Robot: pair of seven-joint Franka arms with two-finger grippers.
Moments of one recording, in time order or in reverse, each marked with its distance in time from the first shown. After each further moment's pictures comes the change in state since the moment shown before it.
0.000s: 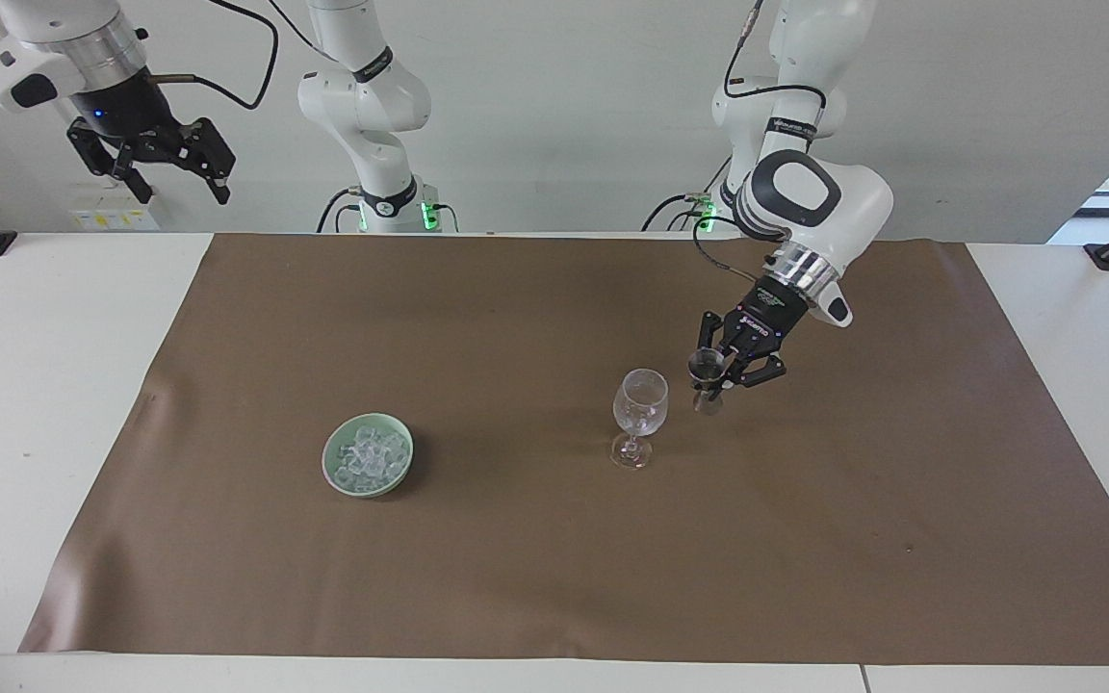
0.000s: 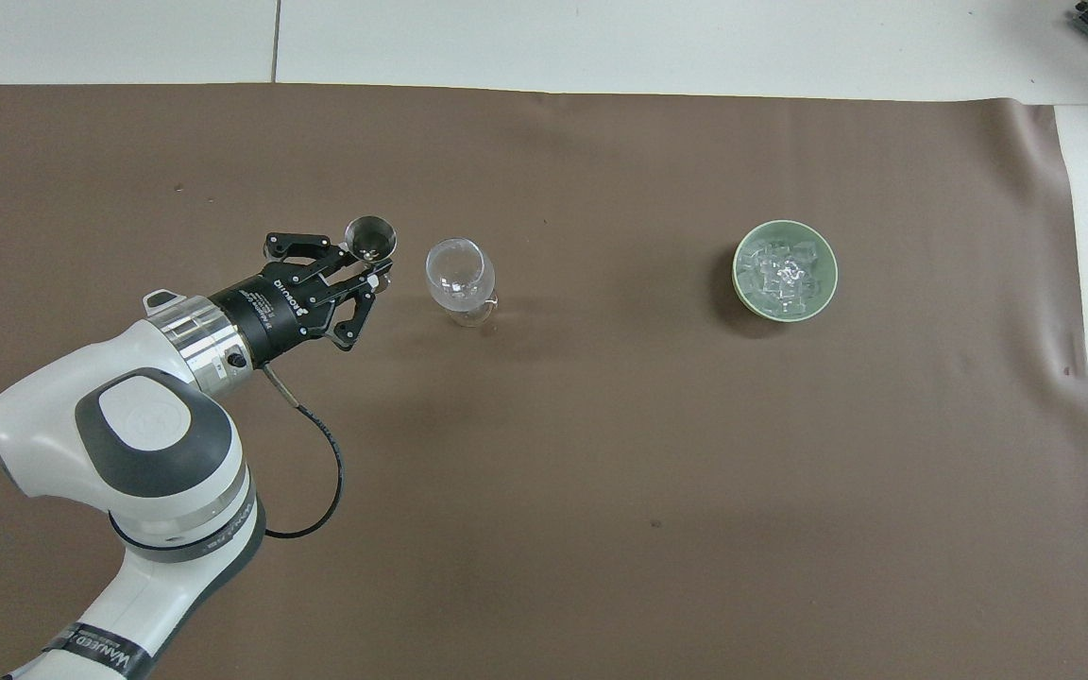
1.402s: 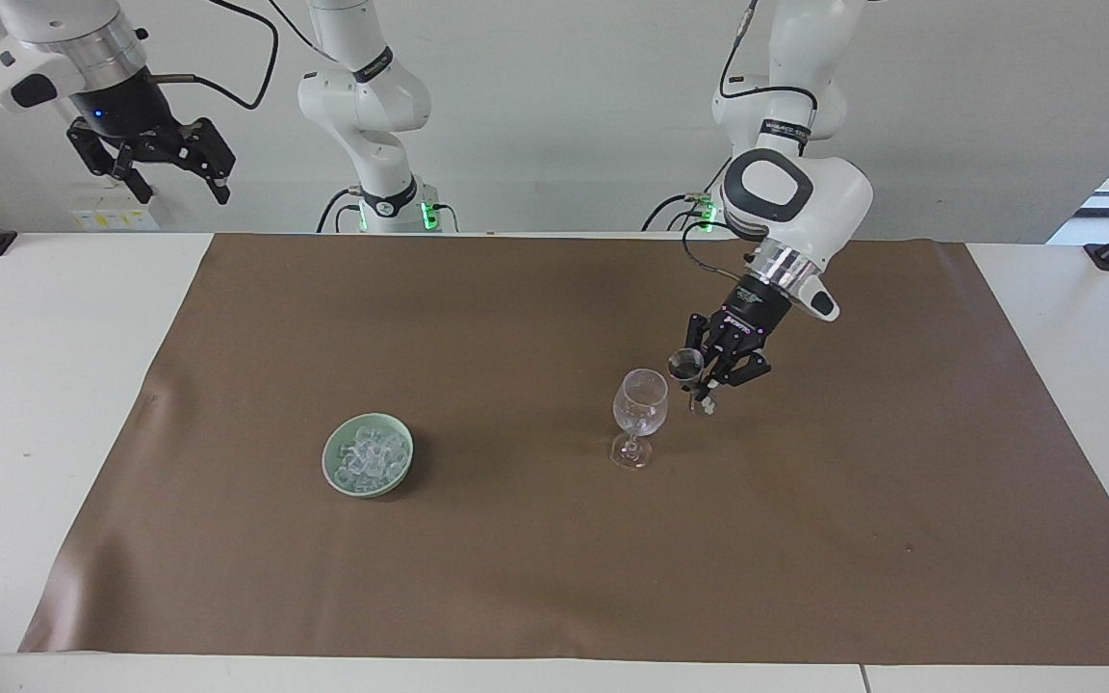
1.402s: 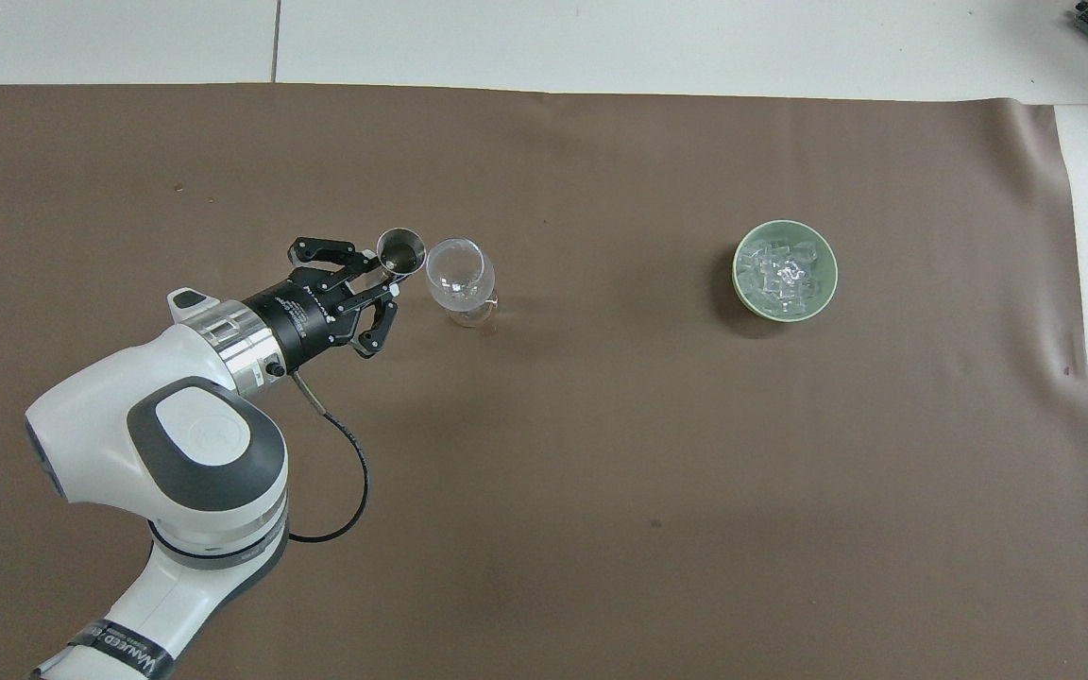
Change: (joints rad) left arm -0.055 0.014 0.001 0.008 0.154 0.093 -0.001; right arm 0.000 0.000 0.000 0.000 0.000 0.000 0.000
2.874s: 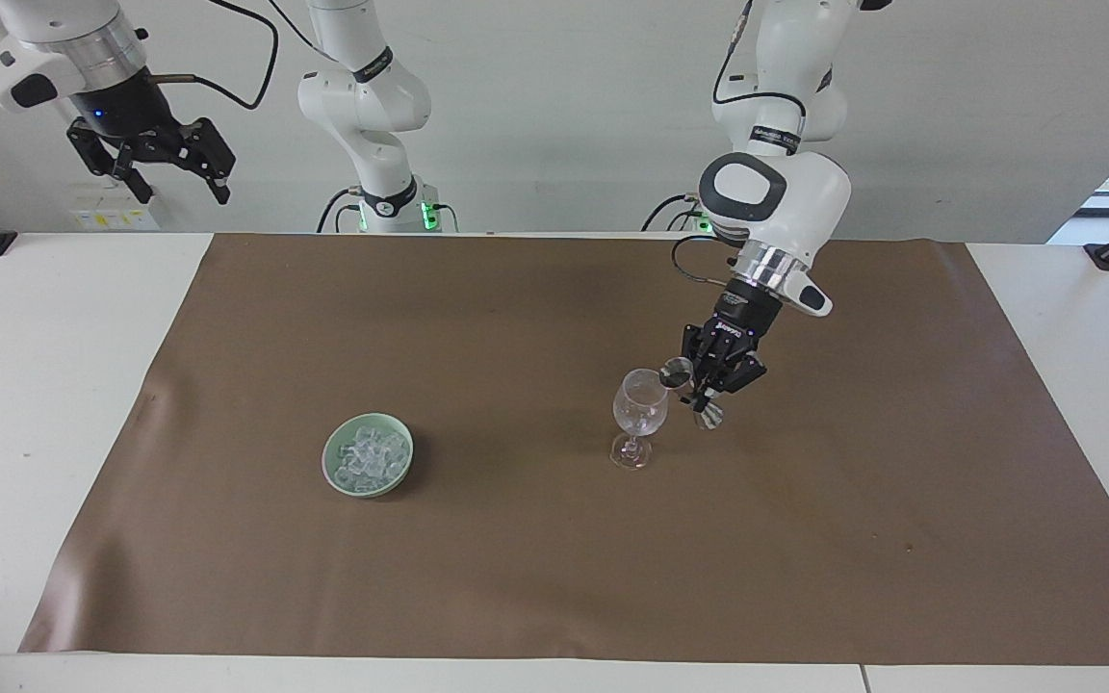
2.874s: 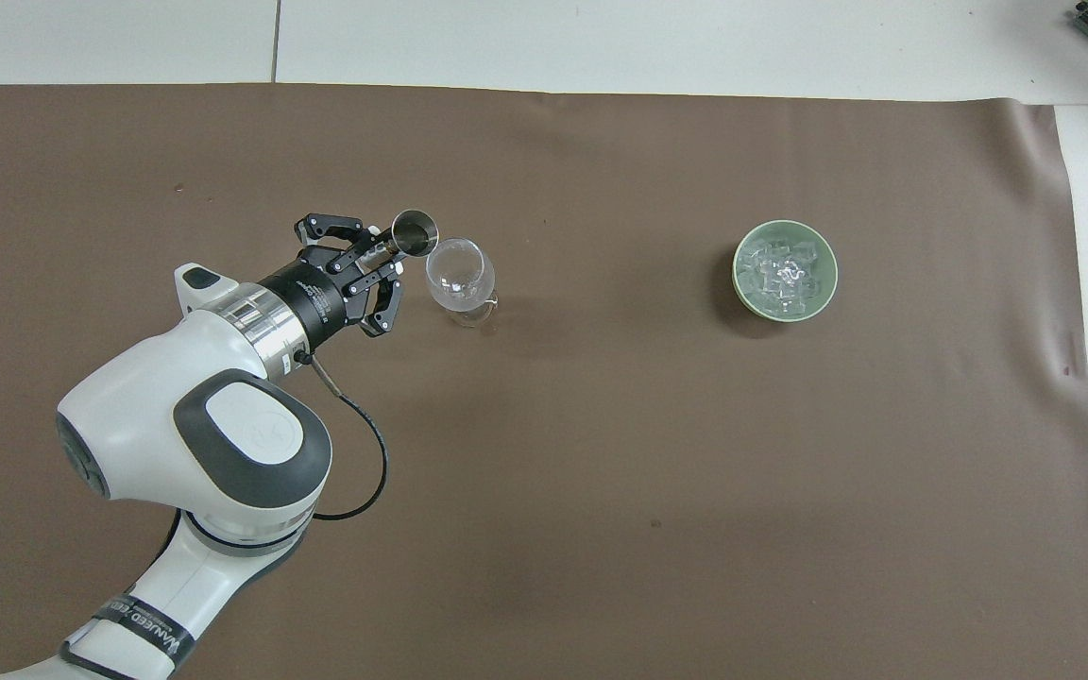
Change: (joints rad) left arm -0.059 0.054 -0.003 0.058 0.067 0.154 0.069; right arm 0.000 0.000 0.000 0.000 0.000 0.000 0.000
